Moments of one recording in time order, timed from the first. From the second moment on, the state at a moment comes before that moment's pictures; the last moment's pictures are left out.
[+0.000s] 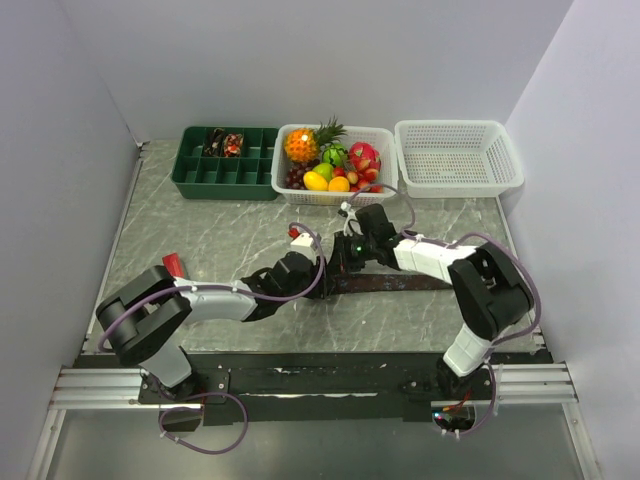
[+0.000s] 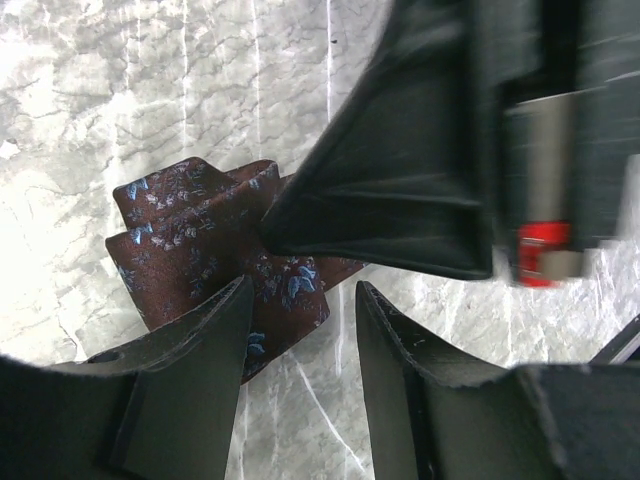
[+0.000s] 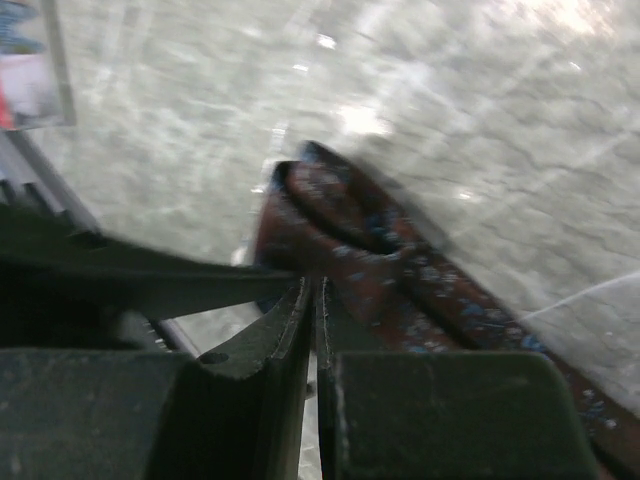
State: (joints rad) left arm -0.94 1.57 0.66 0.38 -0.16 -0.64; right arm 0.53 1.66 0.90 -0.07 -0.50 0.46
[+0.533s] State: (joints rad) left arm -0.92 1.51 0.66 0.31 -0.19 -0.68; right arm 0.53 1.74 0.90 -0.08 -0.43 0.44
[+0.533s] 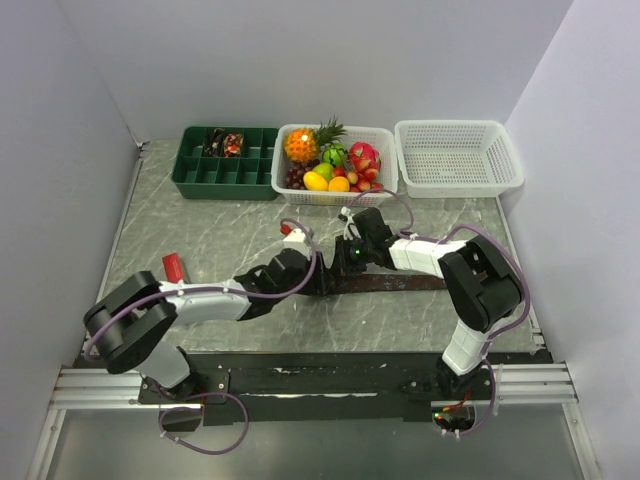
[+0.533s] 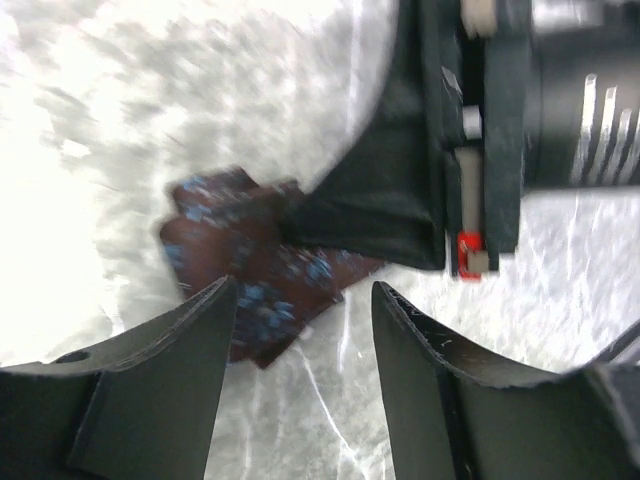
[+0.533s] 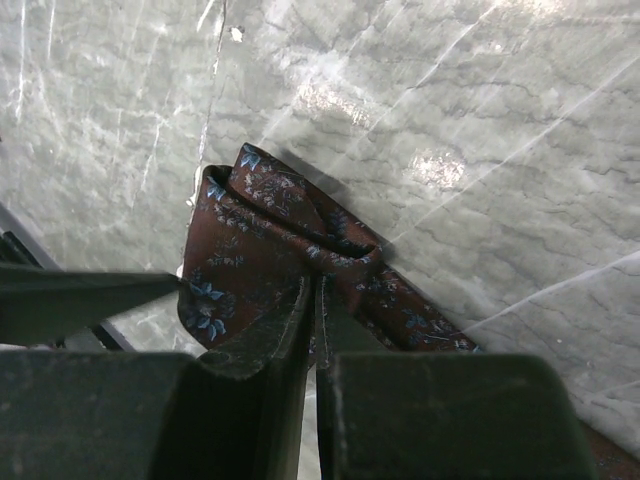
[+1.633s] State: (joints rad) left arm -0.71 1.72 0.50 0.73 0.16 -1.07; right arm 0.53 1.72 0.87 -0.07 -0.40 0.44
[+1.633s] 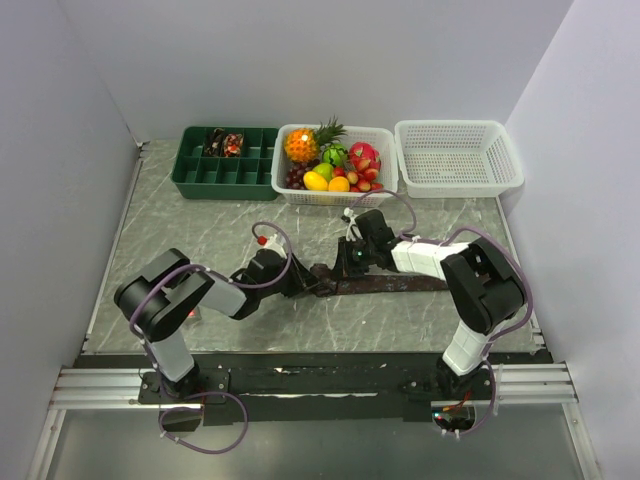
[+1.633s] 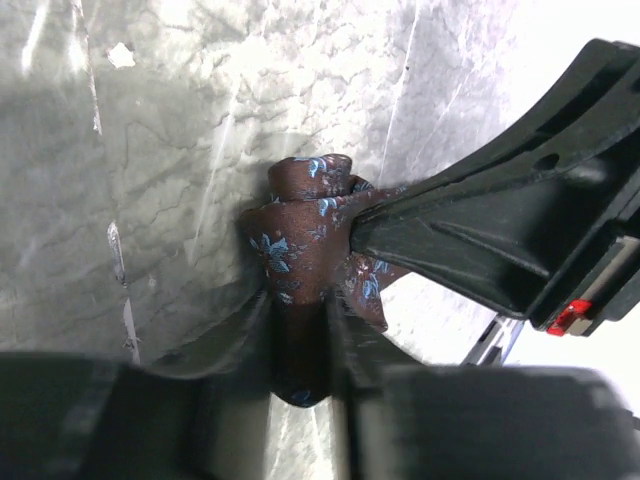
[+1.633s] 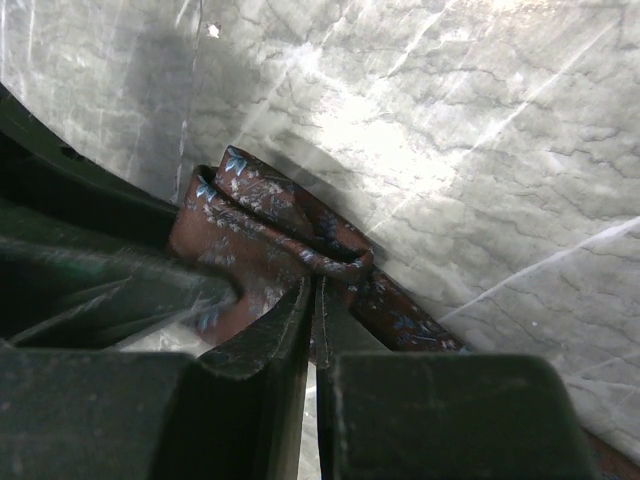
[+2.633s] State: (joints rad) left arm -0.76 1.58 0.70 0.20 -0.05 -0.82; right arm 0.57 1.70 0.87 -0.08 -0.36 0.45
